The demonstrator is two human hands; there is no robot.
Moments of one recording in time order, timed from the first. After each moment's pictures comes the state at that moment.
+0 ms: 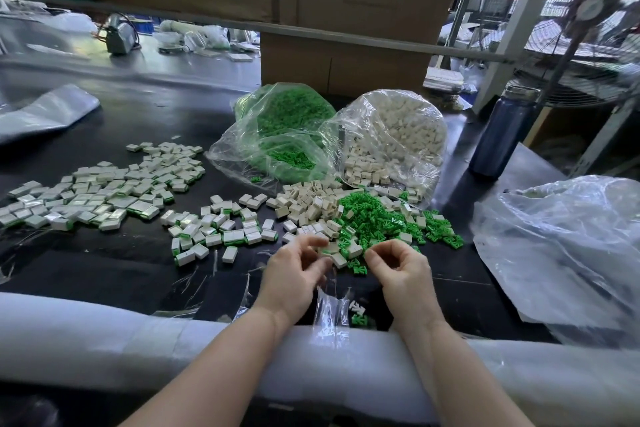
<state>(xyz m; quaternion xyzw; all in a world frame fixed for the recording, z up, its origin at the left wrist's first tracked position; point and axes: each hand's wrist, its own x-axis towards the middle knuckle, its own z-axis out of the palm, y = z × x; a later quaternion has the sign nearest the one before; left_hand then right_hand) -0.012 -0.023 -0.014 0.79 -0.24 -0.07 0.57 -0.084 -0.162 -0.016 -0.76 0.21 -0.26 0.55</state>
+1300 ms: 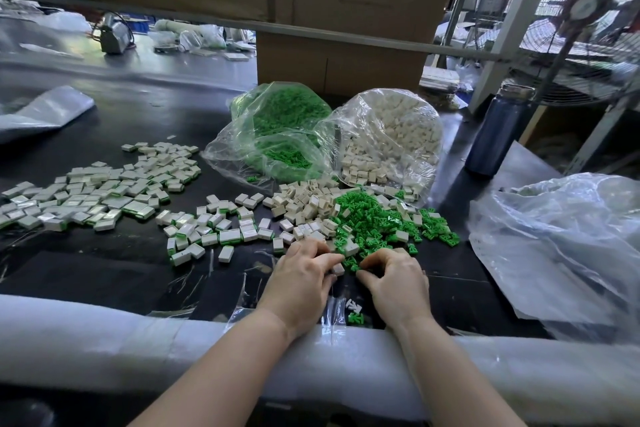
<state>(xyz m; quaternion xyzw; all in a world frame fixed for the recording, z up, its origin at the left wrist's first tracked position) -0.012 -0.029 -0.024 0.87 -0.40 0.04 0.28 -0.083 -0.159 -0.014 -0.90 0.31 -0.15 0.27</state>
